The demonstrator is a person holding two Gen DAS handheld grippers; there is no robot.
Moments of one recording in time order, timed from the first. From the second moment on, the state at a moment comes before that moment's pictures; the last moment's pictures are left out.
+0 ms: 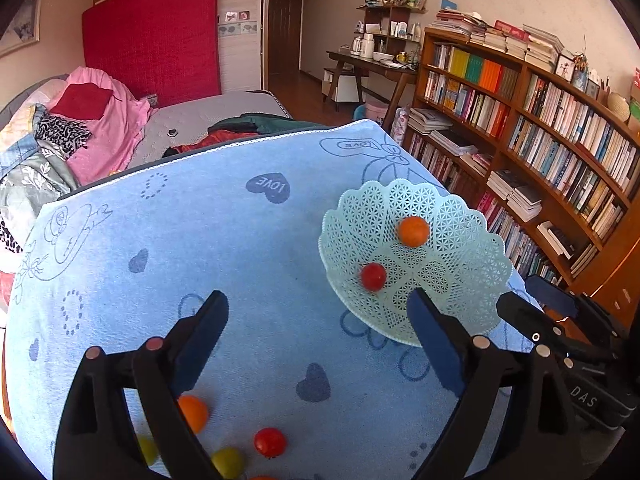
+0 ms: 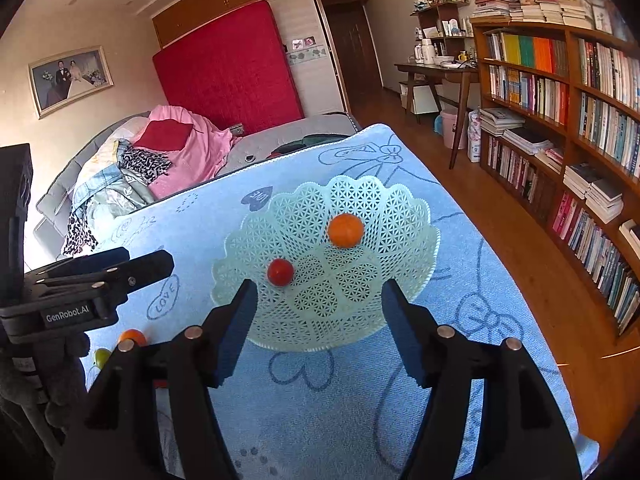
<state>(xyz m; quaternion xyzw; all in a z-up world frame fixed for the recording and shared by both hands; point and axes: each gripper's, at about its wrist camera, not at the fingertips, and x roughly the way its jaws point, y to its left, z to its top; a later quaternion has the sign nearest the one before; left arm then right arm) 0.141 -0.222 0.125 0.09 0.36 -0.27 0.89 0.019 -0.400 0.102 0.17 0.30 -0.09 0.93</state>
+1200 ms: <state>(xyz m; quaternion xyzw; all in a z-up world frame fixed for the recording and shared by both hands) 0.115 -0.019 0.065 0.03 0.42 -0.13 0.90 0.045 -0.258 0.076 0.14 0.38 0.03 0.91</state>
